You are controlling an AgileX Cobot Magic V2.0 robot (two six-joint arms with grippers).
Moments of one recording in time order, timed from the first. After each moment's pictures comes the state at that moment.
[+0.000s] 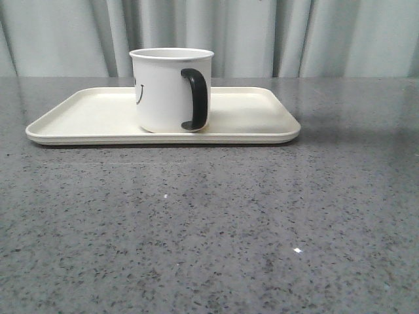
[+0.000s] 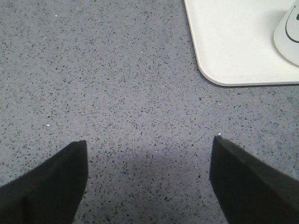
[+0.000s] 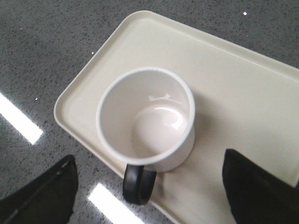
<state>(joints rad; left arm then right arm) -0.22 0.62 -0.71 0.09 0.88 -0.29 0.48 1.54 -1.45 0.48 0.76 -0.26</state>
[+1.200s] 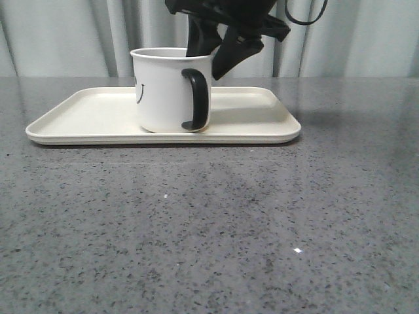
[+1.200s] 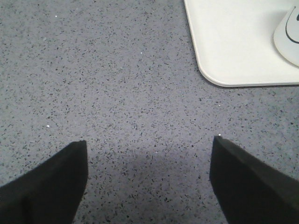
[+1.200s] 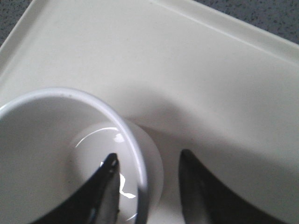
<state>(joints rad) -0.22 0.62 -0.71 0.09 0.88 -0.29 0.49 1.91 -1.69 0.38 0.80 -0.19</state>
